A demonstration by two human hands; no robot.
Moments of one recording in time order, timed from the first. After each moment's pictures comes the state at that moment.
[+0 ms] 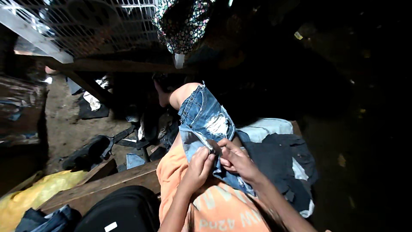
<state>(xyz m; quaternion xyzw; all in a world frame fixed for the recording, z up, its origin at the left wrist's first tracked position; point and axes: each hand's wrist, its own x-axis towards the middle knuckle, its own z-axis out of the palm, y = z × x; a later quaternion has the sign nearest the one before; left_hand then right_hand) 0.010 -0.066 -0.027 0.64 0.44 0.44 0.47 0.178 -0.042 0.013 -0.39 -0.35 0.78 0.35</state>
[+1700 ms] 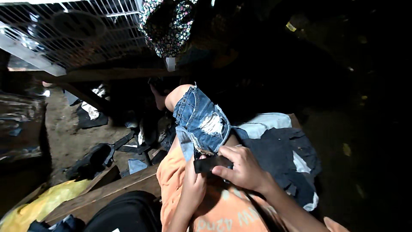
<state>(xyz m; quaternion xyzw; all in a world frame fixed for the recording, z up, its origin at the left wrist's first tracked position) 0.020 -0.083 0.030 0.46 0.53 0.47 0.54 0.189 -0.045 0.026 -0.49 -0.78 0.29 0.25</state>
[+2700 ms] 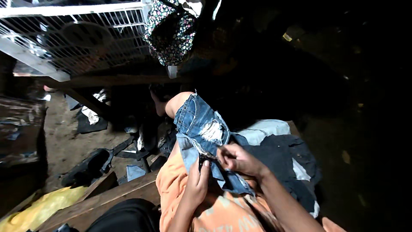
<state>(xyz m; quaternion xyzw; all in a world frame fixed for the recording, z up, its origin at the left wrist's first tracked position) 0.022 -0.075 0.003 0.50 0.48 0.47 0.55 0.204 -0.014 0.012 -0.35 -0.54 0.71 0.29</state>
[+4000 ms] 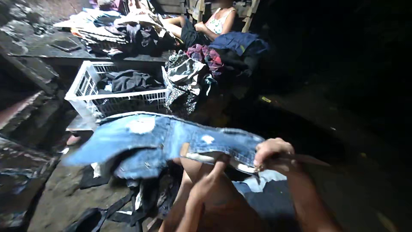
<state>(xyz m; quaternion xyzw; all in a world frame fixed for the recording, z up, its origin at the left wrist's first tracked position) 0.028 -0.009 0.099 0.51 0.36 0.55 0.55 0.255 0.044 0.132 -0.13 -0.80 0.35 0.46</state>
